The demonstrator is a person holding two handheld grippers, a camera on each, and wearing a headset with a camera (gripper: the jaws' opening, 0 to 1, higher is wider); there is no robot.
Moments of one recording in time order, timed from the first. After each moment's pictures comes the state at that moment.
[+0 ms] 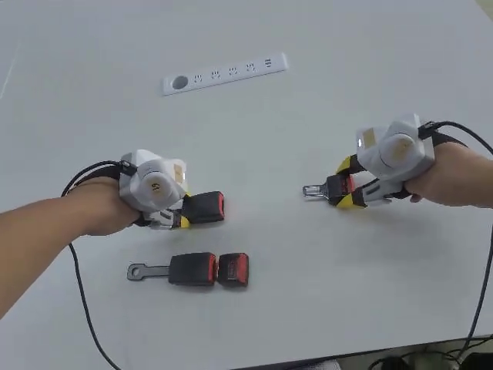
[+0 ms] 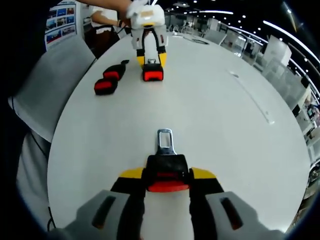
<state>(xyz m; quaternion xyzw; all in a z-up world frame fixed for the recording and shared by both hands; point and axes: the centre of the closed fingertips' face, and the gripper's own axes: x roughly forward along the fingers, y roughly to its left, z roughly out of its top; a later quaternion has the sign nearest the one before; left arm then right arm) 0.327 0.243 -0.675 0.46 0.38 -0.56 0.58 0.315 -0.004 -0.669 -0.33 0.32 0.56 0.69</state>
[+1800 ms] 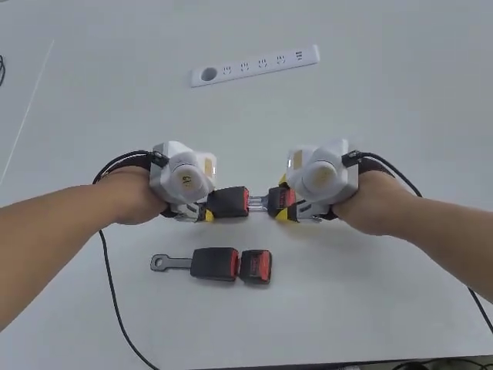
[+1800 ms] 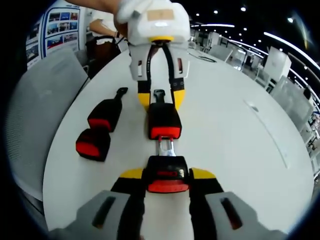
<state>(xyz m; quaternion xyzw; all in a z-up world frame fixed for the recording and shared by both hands) 0.326 0.243 -0.677 0.47 0.38 -0.56 0.56 0.317 0.144 -0.673 -0.29 0.27 0.58 0.71</state>
